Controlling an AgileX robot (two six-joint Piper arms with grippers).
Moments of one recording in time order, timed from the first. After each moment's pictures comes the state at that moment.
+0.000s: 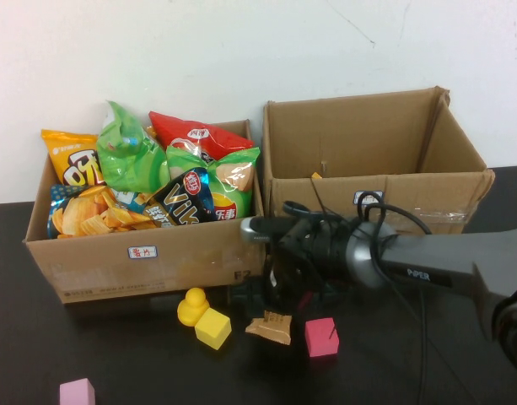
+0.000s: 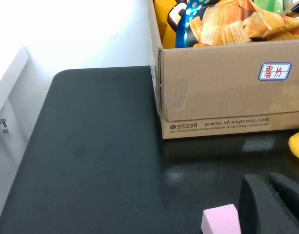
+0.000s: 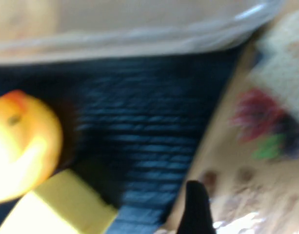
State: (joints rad) right arm 0.73 2.34 -1.63 -0.14 0.55 0.75; left arm 0.12 -0.01 0.02 -0.23 0.38 0.21
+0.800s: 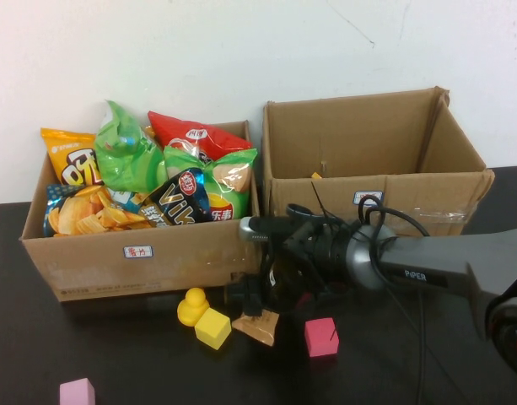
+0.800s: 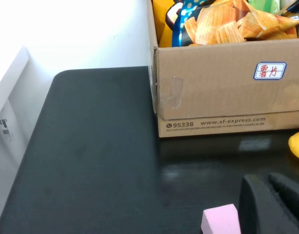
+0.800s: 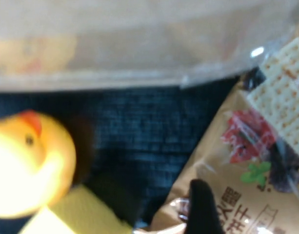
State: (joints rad) right arm 0.72 2.37 -1.63 -0.10 0.47 0.71; left arm 0.12 -0.01 0.02 -0.23 0.38 0.22
